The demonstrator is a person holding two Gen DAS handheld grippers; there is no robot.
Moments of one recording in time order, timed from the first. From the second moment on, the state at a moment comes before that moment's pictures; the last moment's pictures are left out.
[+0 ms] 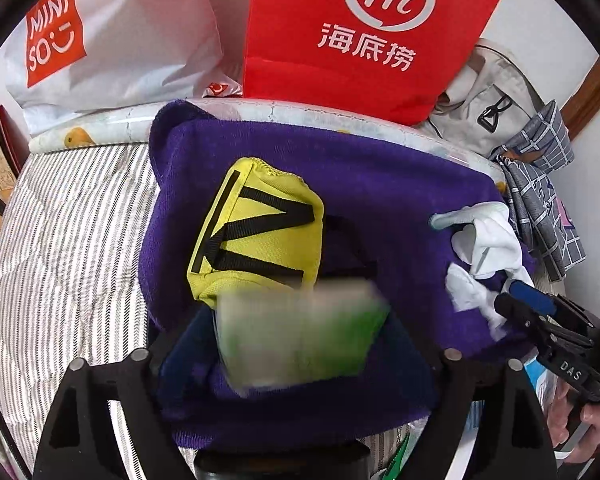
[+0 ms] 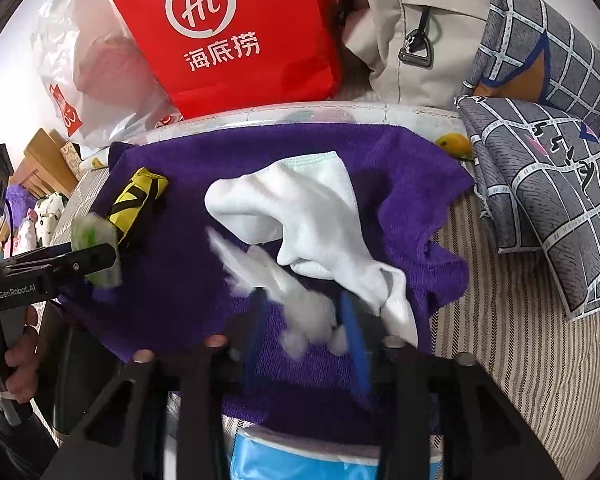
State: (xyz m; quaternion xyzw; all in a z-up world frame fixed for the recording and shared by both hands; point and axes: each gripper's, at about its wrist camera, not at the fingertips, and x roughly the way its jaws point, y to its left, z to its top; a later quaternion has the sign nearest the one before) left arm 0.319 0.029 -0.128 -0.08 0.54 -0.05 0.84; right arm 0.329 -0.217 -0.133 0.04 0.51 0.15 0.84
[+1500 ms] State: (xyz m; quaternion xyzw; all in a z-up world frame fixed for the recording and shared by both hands) left arm 0.196 0.082 -0.105 -0.14 0.51 -0.05 0.85; right arm 0.191 -0.110 -0.140 -0.17 0.49 0.23 0.82
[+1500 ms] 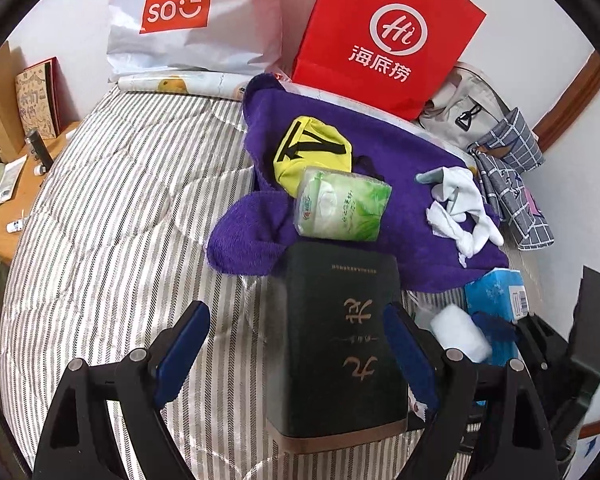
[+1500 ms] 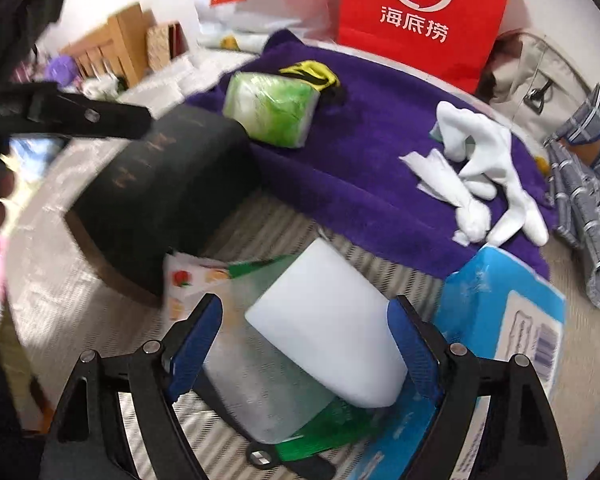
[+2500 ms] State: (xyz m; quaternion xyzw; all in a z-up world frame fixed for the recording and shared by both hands) left arm 0.086 0.049 -0.091 -0.10 0.50 -0.05 0.86; right arm 0.085 -0.197 -0.074 0.09 0.42 0.23 0.87
